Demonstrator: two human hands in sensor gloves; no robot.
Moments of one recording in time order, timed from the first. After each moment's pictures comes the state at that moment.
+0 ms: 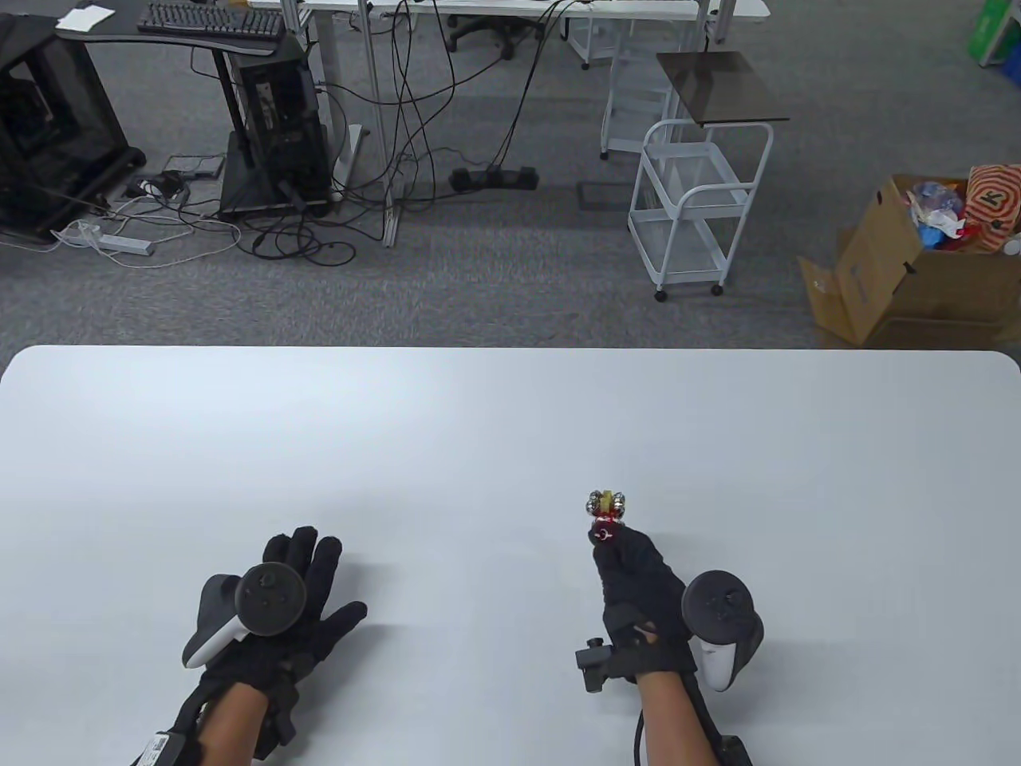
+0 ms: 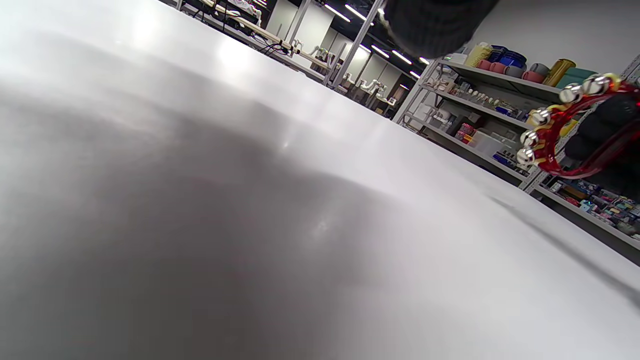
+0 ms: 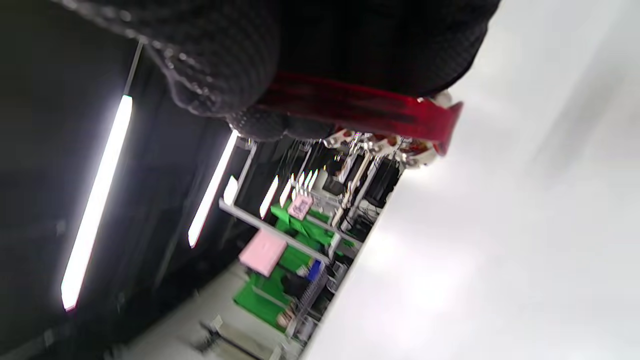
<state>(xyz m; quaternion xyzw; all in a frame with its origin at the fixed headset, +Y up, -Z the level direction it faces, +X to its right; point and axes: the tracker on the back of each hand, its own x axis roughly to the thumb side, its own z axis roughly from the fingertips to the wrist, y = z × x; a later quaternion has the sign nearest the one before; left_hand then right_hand) -0.283 -0.755 -0.321 -0.13 -0.12 0.20 0.96 0.147 -0.731 -0.323 0.03 -0.13 0.85 0.50</state>
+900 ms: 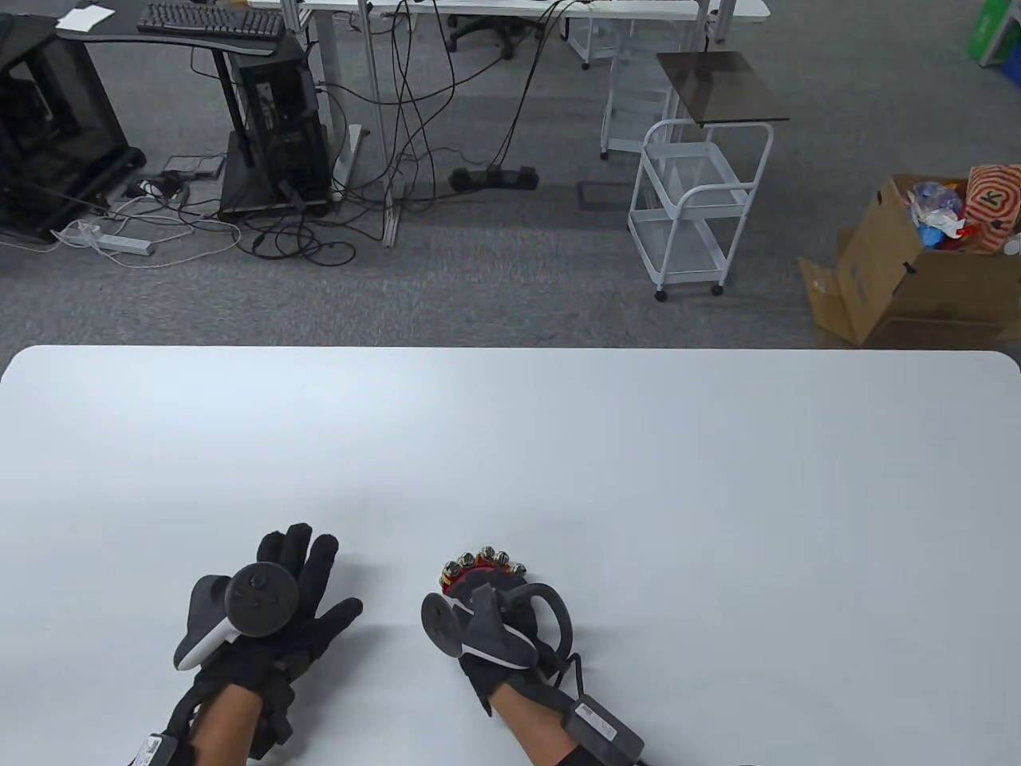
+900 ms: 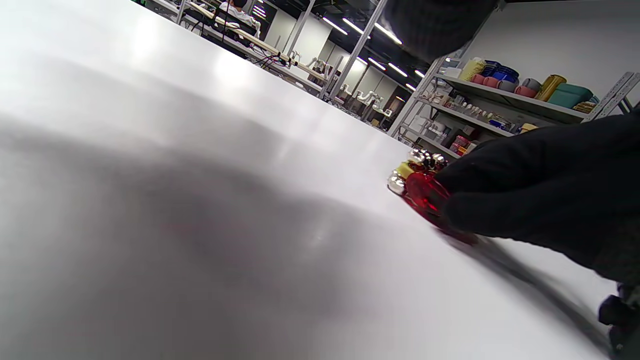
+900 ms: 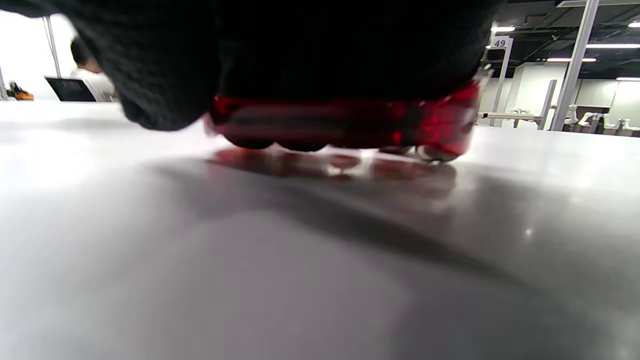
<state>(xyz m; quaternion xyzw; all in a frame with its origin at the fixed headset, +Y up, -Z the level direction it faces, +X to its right) -0.288 -0.751 -0.320 -0.11 -0.12 0.22 0.96 -0.038 -0.754 -0.325 0.20 -0.04 0.98 -0.01</state>
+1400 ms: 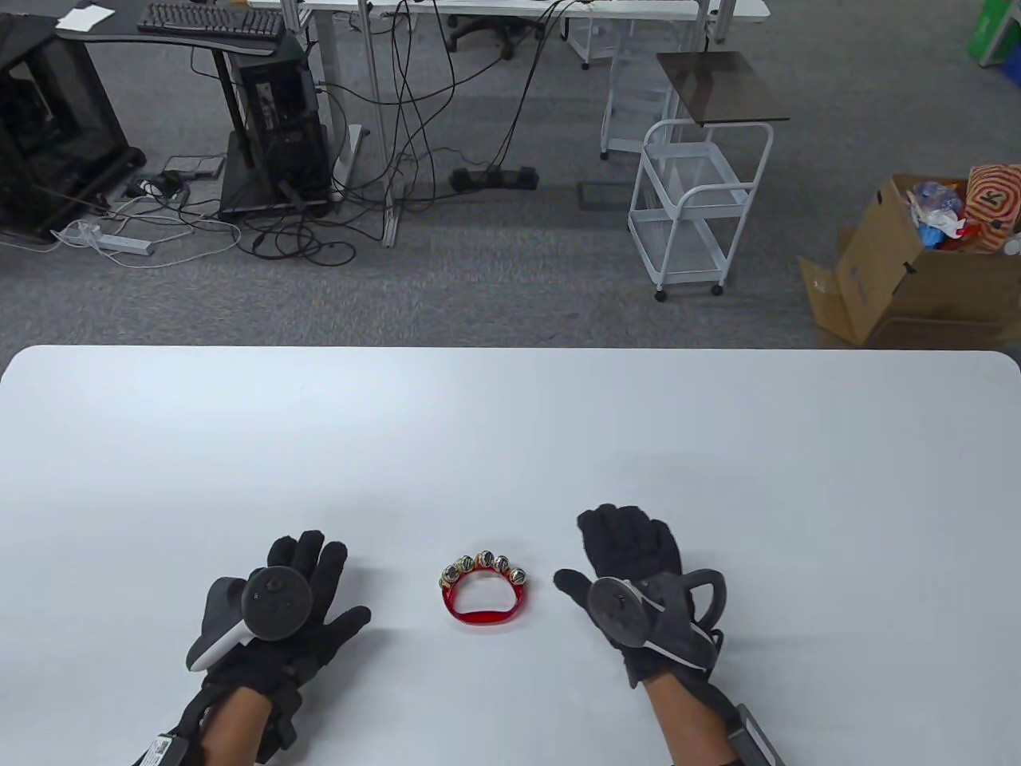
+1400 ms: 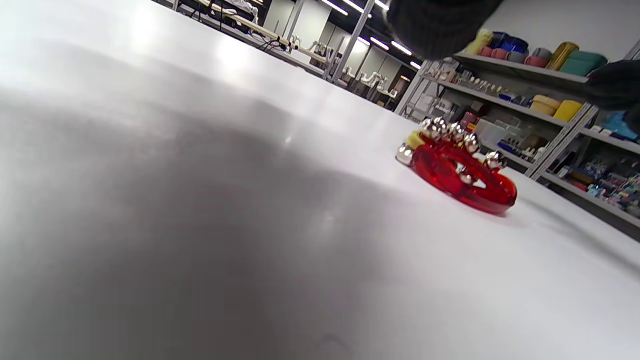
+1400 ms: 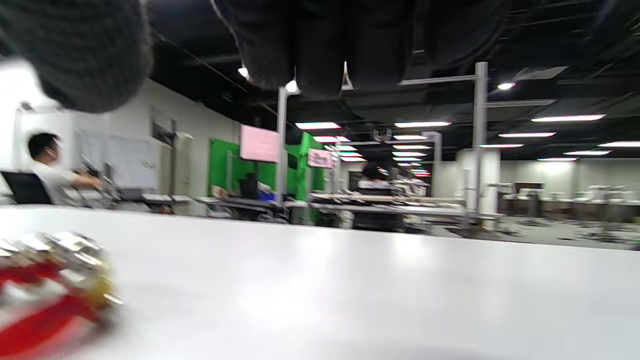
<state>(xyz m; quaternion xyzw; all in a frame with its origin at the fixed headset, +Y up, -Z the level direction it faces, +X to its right) -0.275 -0.761 -0.320 -0.13 -0.12 0.17 0.97 0.137 -0.696 -0.324 0.14 -0.17 0.98 0.00</state>
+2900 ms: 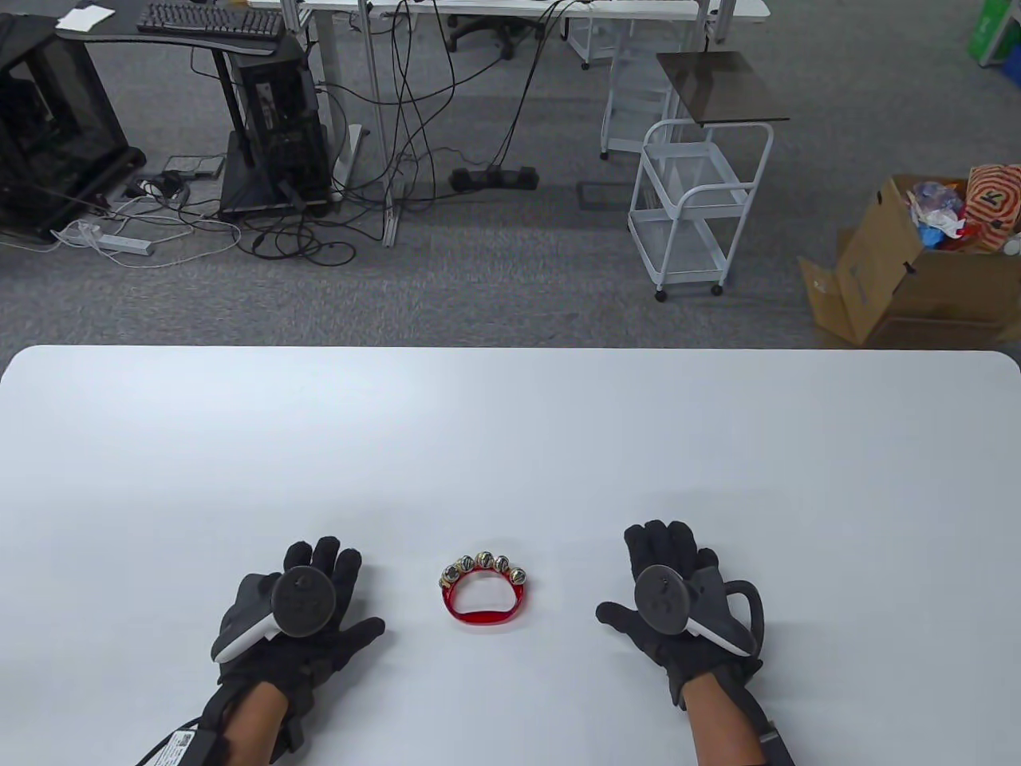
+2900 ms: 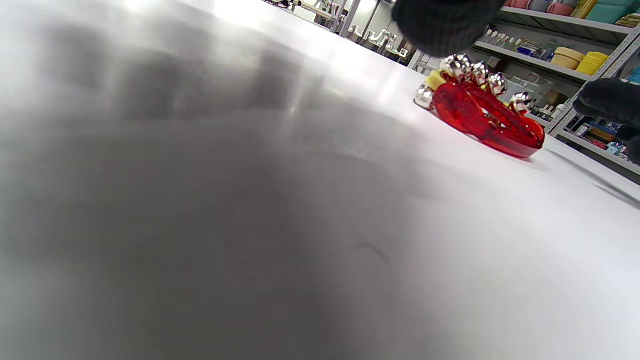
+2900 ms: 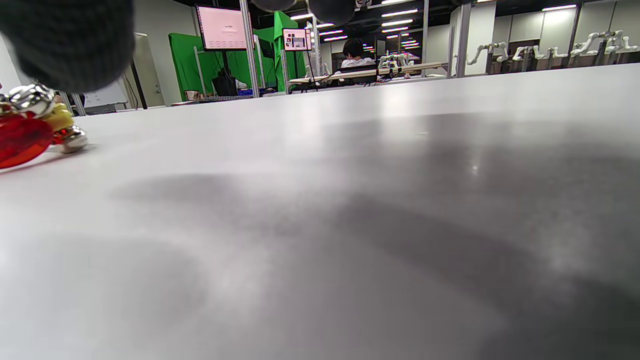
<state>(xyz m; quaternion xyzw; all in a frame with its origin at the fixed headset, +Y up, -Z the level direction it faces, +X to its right) -0.265 -0.782 -0.329 -0.18 -0.13 0.15 0.96 0.173 -0.753 -0.341 0.12 0.02 0.99 0.04</state>
